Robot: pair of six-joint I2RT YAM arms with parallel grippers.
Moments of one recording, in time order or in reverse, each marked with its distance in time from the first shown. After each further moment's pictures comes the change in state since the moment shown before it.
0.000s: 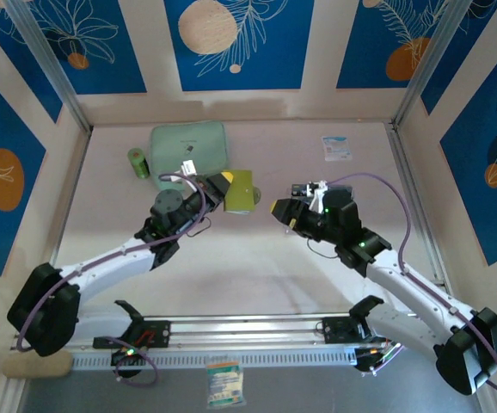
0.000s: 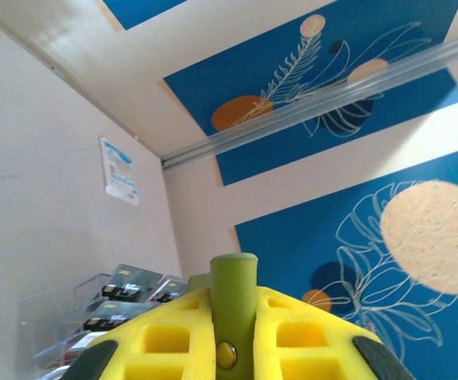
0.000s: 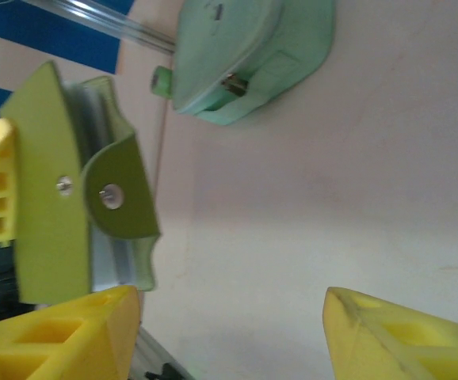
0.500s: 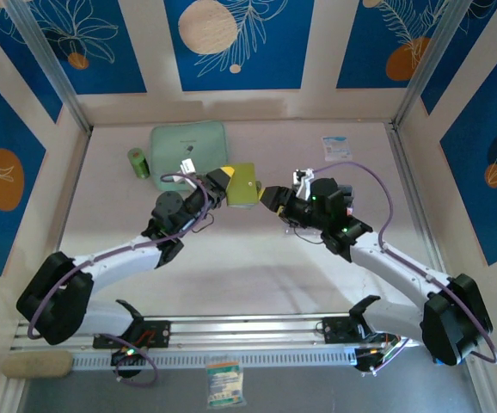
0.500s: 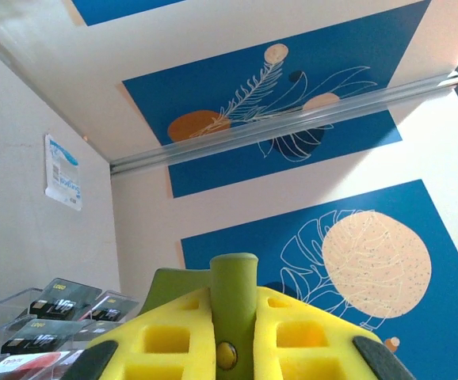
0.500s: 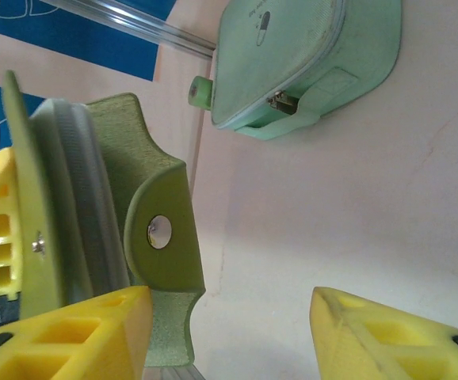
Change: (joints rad) left arm 0.004 0.074 -0.010 0.192 0.000 -0.138; right arm 0.003 0.209 0.058 0.212 -0.036 0.040
